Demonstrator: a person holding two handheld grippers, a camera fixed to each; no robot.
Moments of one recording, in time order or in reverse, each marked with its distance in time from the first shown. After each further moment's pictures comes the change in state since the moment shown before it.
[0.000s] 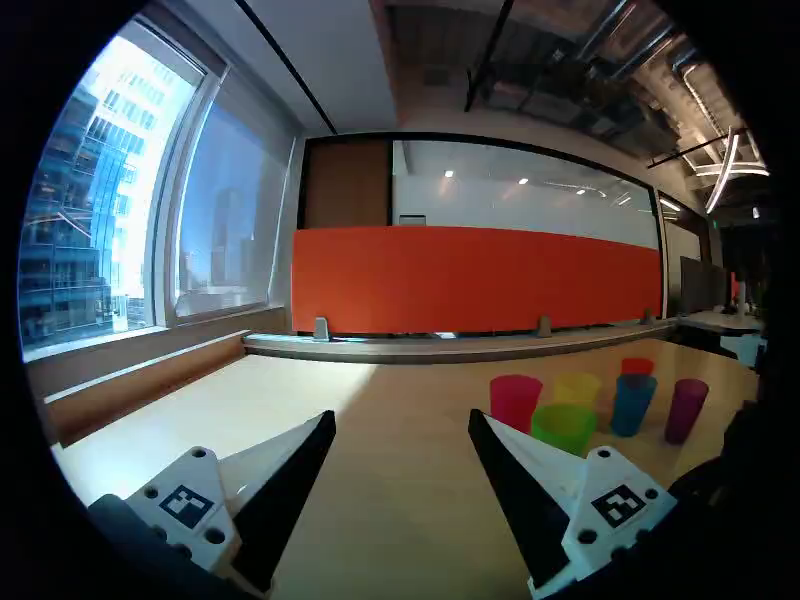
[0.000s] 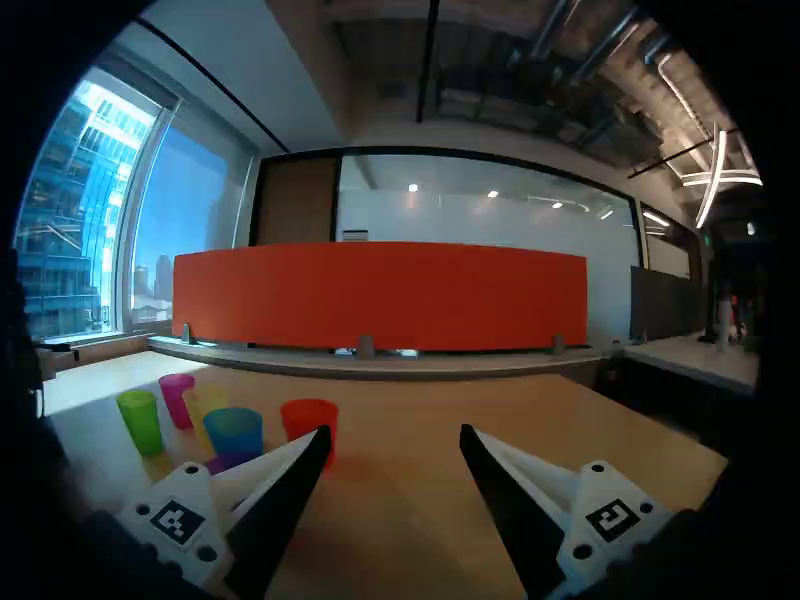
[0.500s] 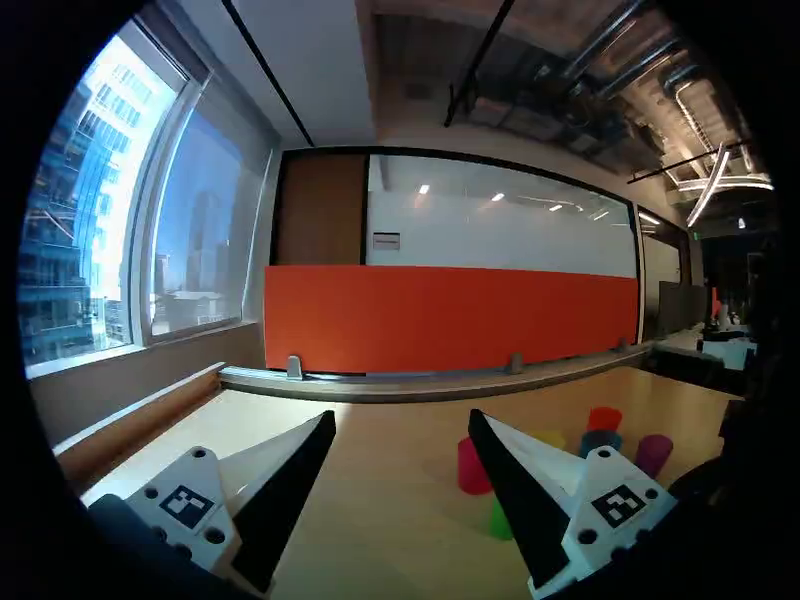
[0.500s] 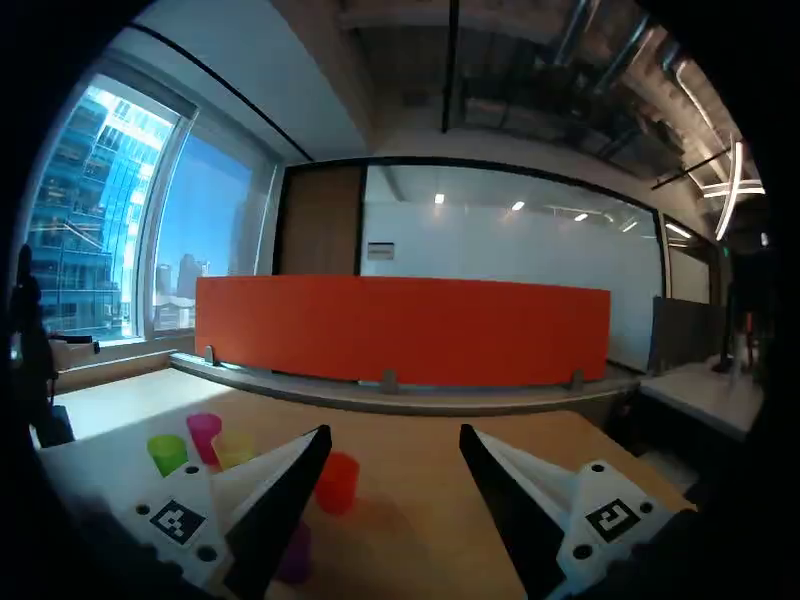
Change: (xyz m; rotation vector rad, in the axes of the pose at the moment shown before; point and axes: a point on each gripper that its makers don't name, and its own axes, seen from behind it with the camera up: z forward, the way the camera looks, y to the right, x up) left arm 0.101 0.021 0.008 -0.100 0.036 -0.011; right arm 0.095 -0.021 -0.007 0.082 0.015 -0.027
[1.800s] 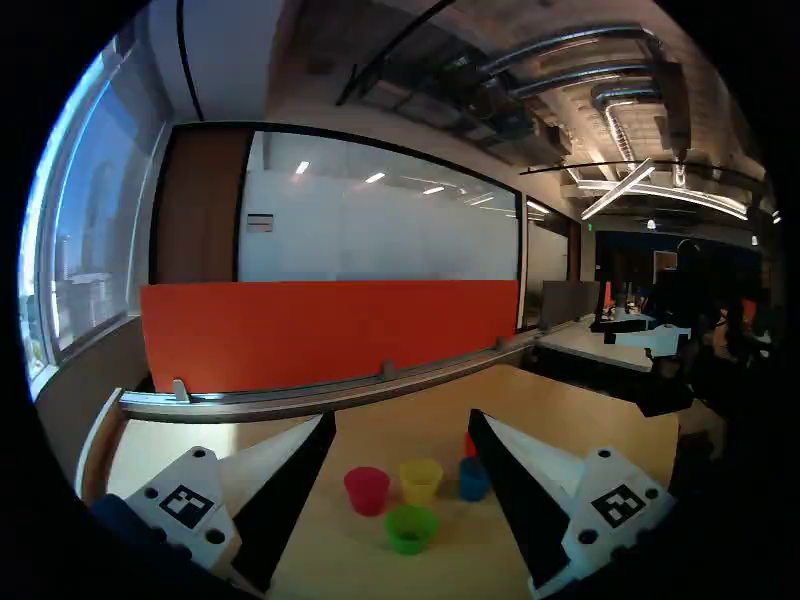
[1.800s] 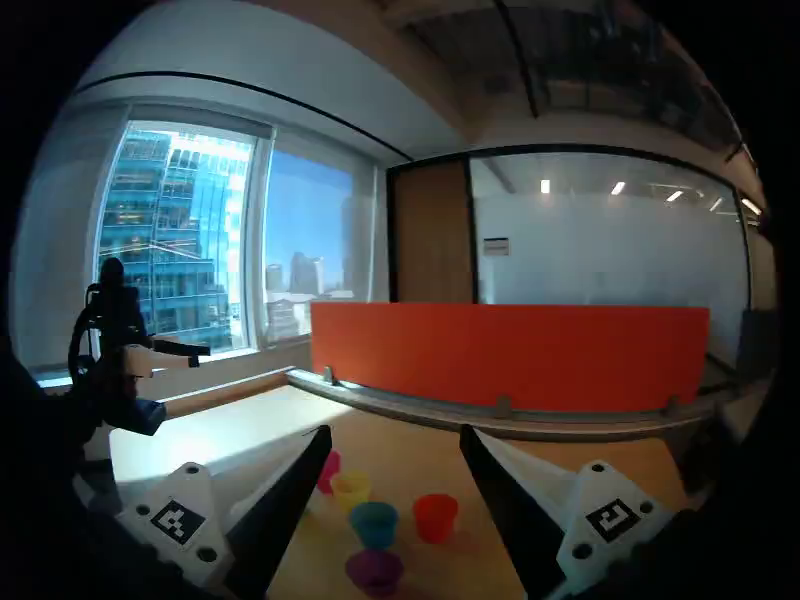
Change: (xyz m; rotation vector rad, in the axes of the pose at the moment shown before) left arm 0.101 0.088 -0.008 -0.485 -0.101 -0.010; right arm 0.108 -0.069 -0.025 0.461 -0.048 0.036
